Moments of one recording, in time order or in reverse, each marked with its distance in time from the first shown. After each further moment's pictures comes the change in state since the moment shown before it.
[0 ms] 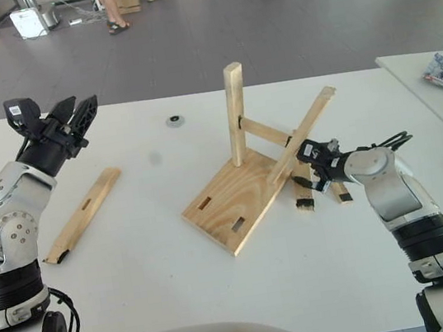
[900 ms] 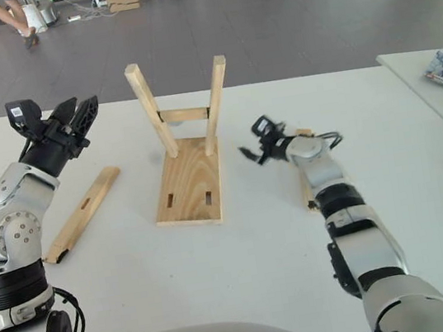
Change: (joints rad) left arm 0.000 -0.027 0.034 0.023 0.001 -0.003 0.005; right arm -0.378 0.360 -0.121 0.578 0.070 -0.351 -0.251
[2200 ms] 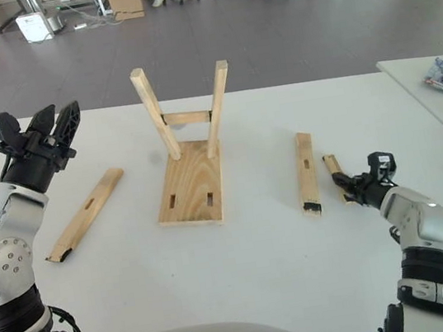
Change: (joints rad) left arm 0.119 -0.037 0.033 -0.245 -0.027 0.056 0.124; right arm 0.493 -0.118 -0.468 -0.382 0.373 0.730 -0.087
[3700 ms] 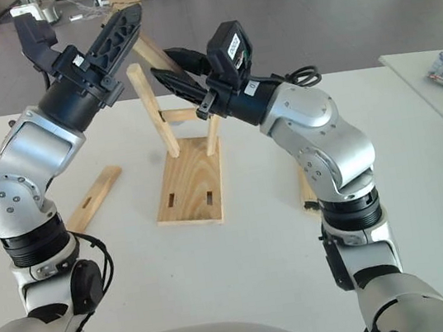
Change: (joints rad) left arm -0.439 -0.140 -0.058 0.160 -0.577 0.169 0.132; right arm -0.498 0.188 0.511 -0.687 0.166 -0.262 0.077
